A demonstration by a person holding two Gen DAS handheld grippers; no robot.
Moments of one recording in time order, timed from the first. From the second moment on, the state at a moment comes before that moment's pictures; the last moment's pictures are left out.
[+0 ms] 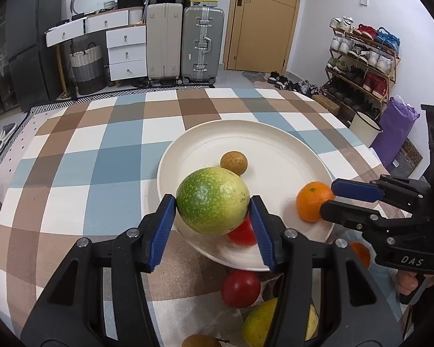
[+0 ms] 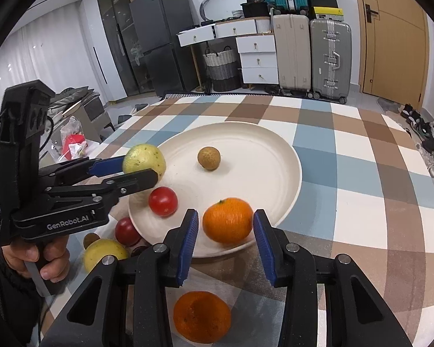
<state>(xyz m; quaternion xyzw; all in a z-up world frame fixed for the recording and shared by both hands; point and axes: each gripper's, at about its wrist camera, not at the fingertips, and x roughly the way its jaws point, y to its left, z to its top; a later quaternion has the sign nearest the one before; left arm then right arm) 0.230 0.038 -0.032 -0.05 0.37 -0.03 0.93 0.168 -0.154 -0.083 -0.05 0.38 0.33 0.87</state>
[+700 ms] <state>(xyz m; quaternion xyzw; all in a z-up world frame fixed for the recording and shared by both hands) 0.140 0.041 0.020 -0.07 0.31 -0.02 0.95 0.129 -0.195 -0.053 -0.02 0.36 0.30 0.89</state>
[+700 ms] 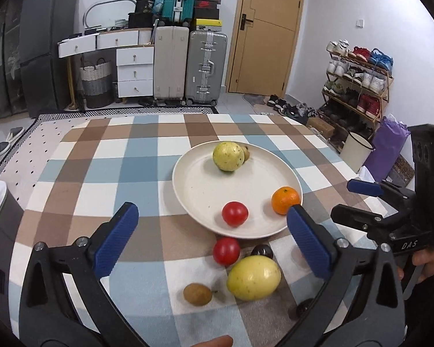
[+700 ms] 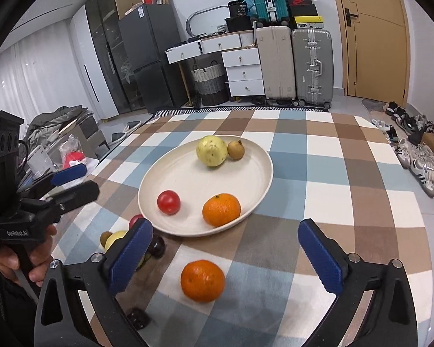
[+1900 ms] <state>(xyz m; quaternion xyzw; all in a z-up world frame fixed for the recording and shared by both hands) 0.079 0.022 -0.026 -0.05 0.37 0.00 0.93 0.074 -0.196 -0.085 -0.07 0.40 0.28 0.87</state>
